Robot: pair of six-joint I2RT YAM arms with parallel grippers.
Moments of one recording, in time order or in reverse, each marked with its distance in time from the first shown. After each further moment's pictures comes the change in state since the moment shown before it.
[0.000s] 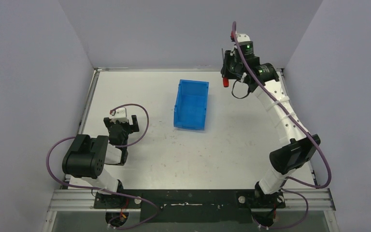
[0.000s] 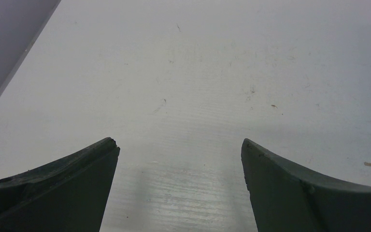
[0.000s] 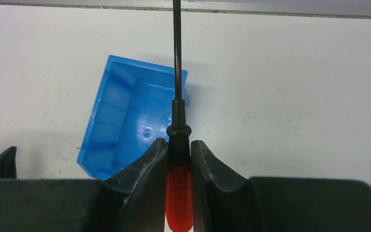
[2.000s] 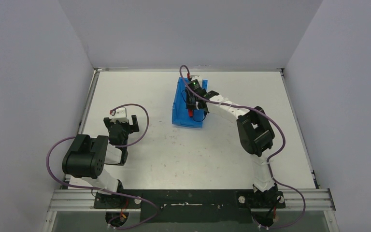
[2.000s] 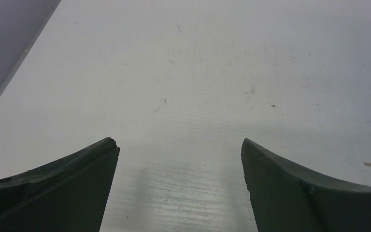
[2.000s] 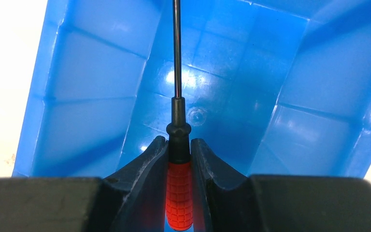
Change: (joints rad) left arm 0.000 0.000 0.000 0.000 0.000 0.000; right arm 0.280 0.419 -0.315 0.490 0.060 0.188
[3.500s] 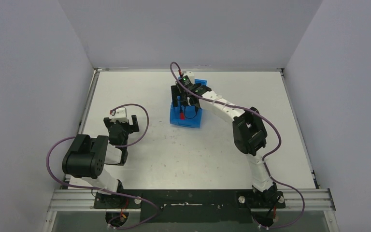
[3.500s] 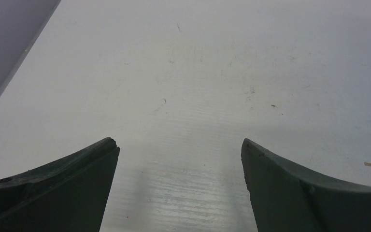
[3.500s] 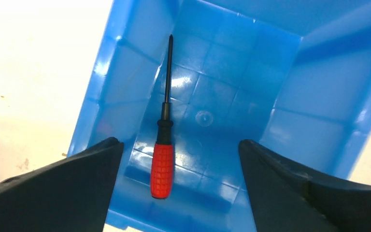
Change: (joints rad) left arm 0.000 0.000 0.000 0.000 0.000 0.000; right arm 0.064 0.077 0.222 -0.192 0.110 -0.005
